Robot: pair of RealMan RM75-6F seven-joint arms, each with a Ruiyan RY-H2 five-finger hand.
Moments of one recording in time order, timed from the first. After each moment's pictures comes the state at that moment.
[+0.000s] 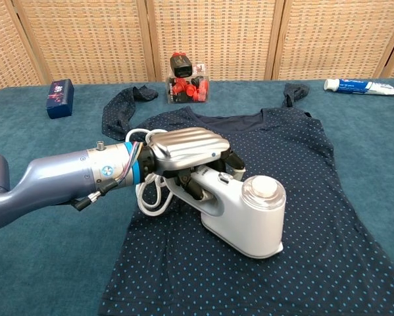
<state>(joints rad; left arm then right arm) -1.08 -1.95 0.10 -0.71 1.73 1.07 -0.47 0.06 -1.05 0.09 -1.67 -1.41 1.46 -0.03</state>
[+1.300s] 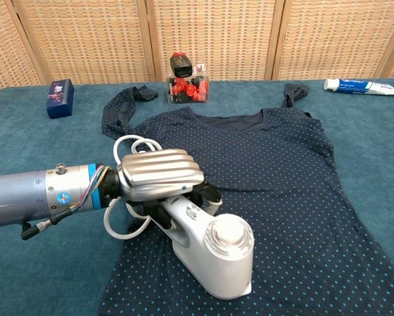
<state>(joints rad) -0.99 -1.90 0.21 -0.74 1.86 1.20 -0.40 0.06 -1.05 0.08 -1.68 -1.43 1.46 -0.05</state>
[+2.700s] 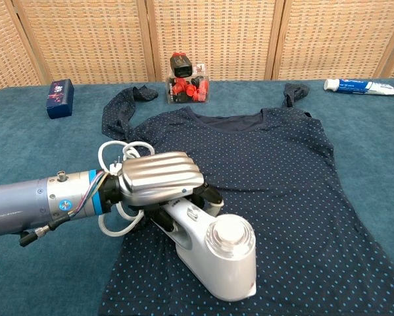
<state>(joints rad) -0.95 -1.98 0.22 -0.59 1.88 1.26 -0.47 0.06 -1.04 0.08 -1.68 -1.44 1.47 -0.04</state>
